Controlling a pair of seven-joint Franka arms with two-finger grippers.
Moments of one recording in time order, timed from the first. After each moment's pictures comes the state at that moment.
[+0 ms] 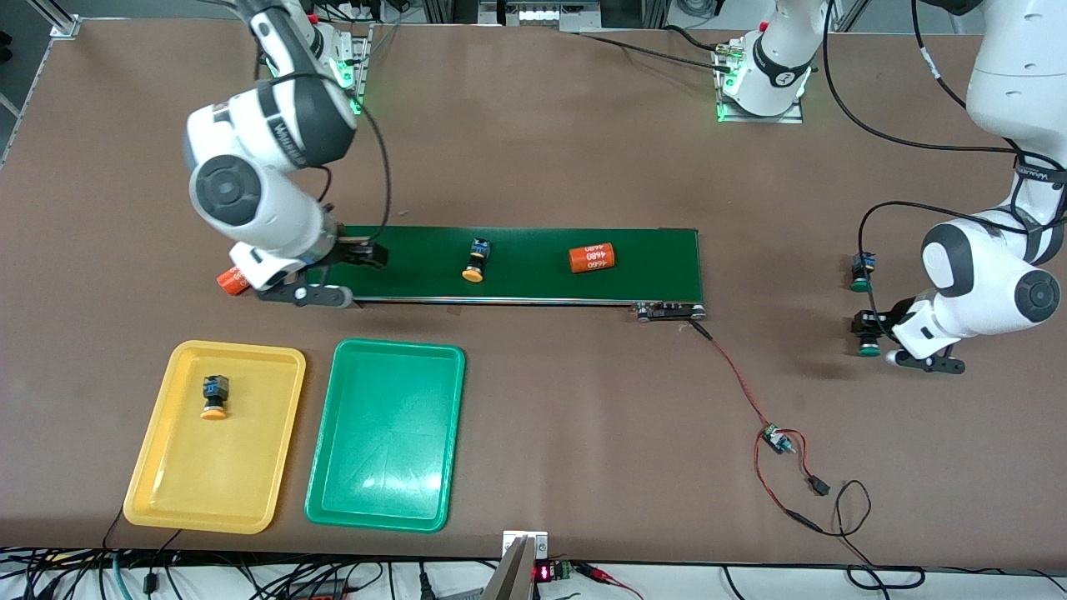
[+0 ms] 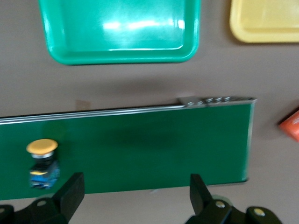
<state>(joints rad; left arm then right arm) 0.25 0.58 -0.03 -1.85 -0.06 2.24 0.39 0.28 0.28 0.16 -1.79 0.01 1.92 0.54</state>
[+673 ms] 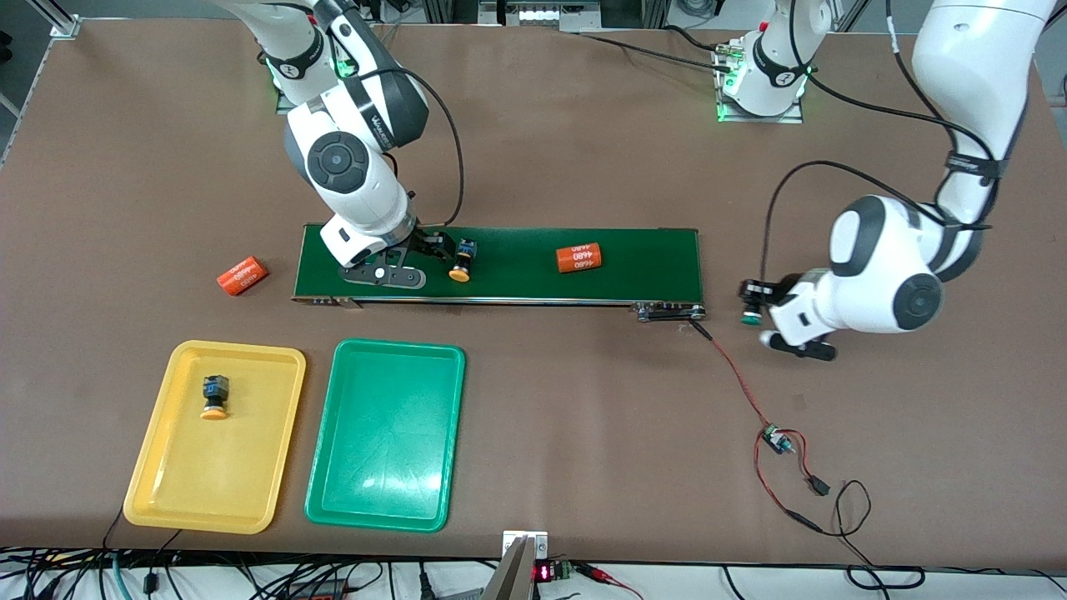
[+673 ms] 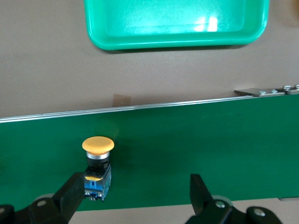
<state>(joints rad) 0.23 0.49 -0.43 -1.83 -0.12 1.96 0.03 0.39 0.31 0.17 -1.92 0.01 2.18 0.66</state>
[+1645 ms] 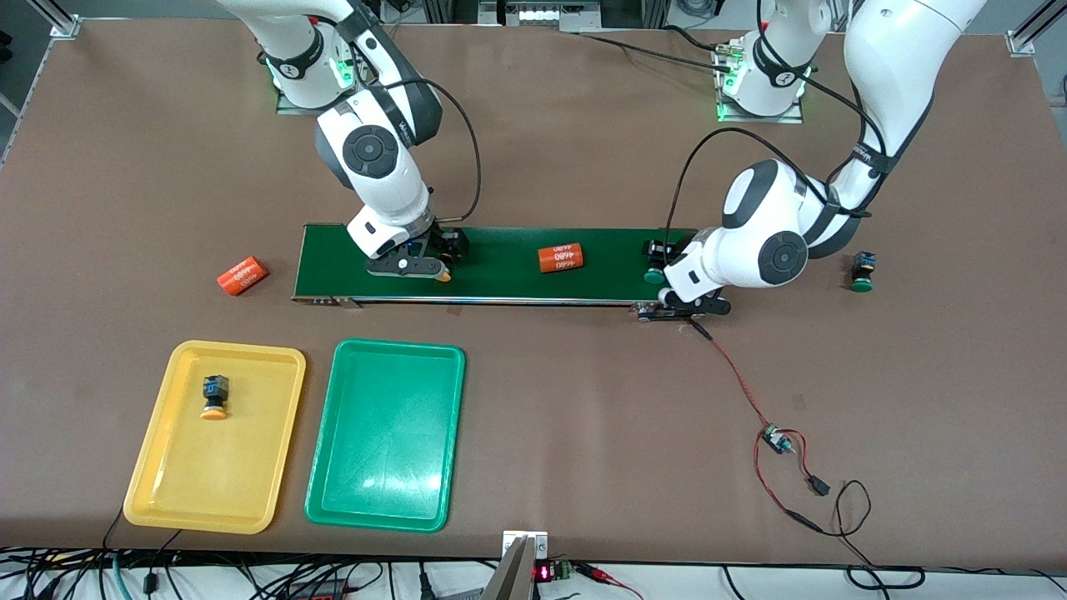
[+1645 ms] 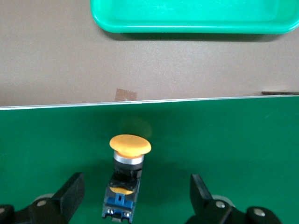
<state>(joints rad) 0.21 0.49 -0.63 -1.98 -0.14 2.10 -0.21 0.43 0.33 0.17 -2.06 -0.06 2.41 0.69</state>
